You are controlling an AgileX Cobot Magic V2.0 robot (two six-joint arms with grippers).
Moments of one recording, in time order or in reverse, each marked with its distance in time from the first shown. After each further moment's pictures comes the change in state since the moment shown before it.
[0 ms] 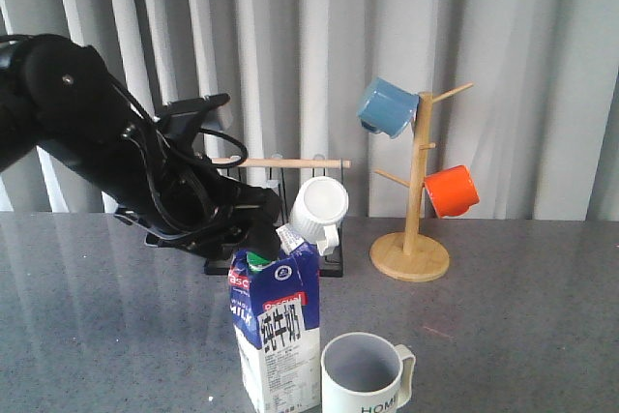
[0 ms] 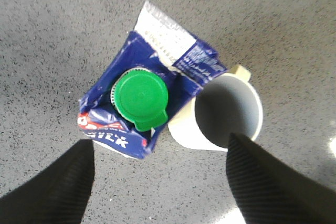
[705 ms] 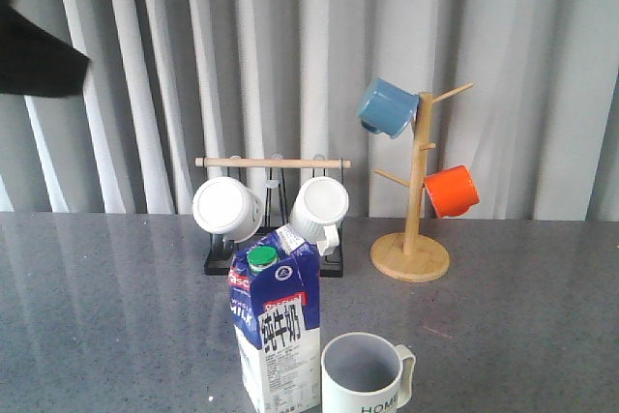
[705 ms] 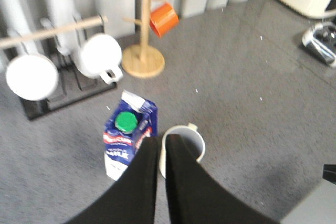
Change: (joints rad) left arm 0.000 -0.523 0.005 0.069 0.019 0.051; right arm 0.000 0.000 0.002 -0.070 -0.261 0.202
